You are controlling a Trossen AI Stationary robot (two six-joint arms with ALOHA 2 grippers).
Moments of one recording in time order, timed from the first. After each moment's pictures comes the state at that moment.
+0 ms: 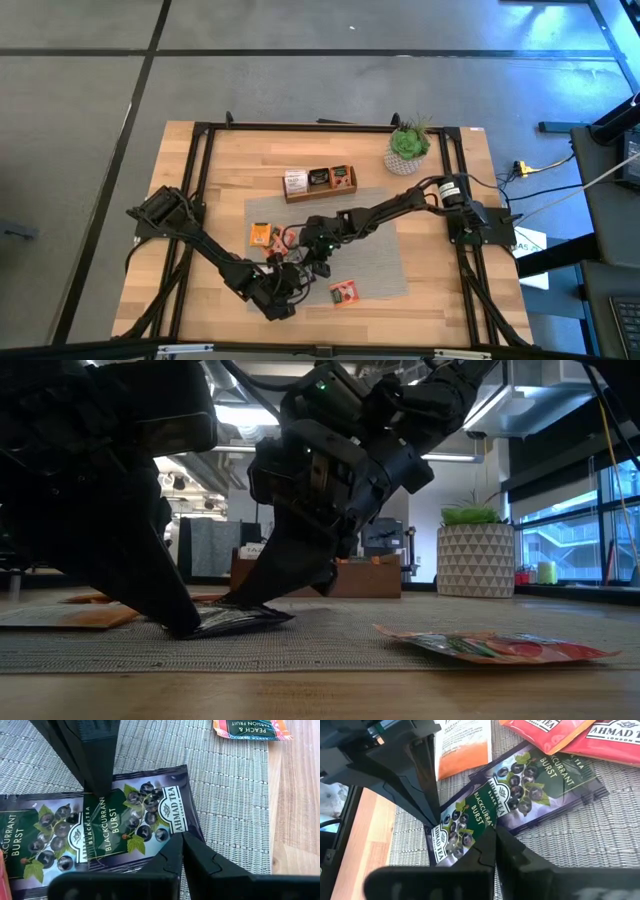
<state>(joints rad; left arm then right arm) -0.65 1.93 0.99 -0.13 -0.52 -0.90 0.14 2.17 1.30 0.09 -0.34 0.36</state>
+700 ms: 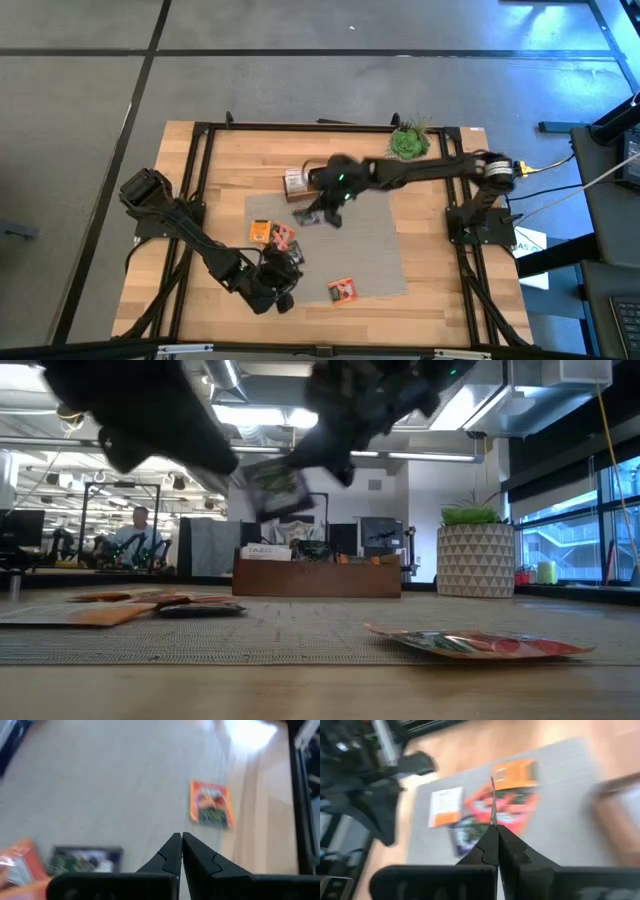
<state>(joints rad) -0.67 1.70 0.98 -0.13 -0.68 -0.90 -0.09 1.78 1.29 -0.18 -0.34 0.17</state>
